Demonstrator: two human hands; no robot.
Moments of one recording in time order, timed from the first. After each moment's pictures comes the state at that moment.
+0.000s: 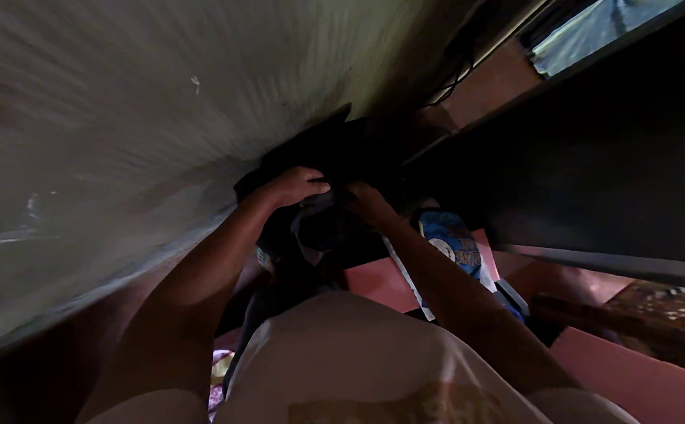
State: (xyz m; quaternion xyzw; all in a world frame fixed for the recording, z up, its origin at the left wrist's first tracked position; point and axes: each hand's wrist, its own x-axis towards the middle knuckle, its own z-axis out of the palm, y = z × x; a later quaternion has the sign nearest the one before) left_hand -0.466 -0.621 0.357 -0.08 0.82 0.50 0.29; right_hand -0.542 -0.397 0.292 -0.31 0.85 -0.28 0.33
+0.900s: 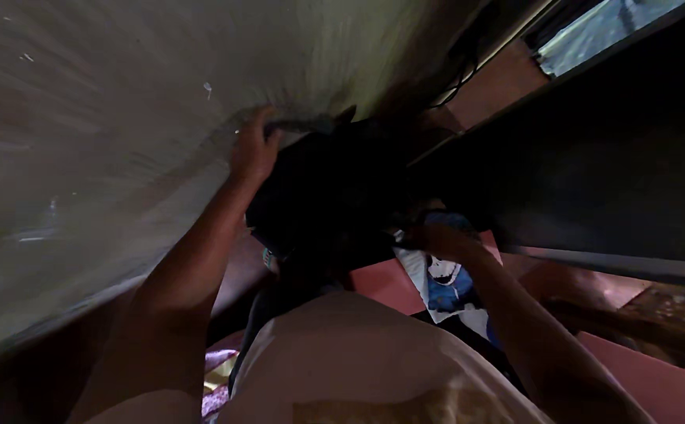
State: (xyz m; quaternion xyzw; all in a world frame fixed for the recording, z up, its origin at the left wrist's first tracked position) left_hand -0.464 -0.676 0.378 -0.24 0.90 0.37 0.00; right_hand -0.543 -0.268 0.337 -0.28 0.82 -0.07 0.49
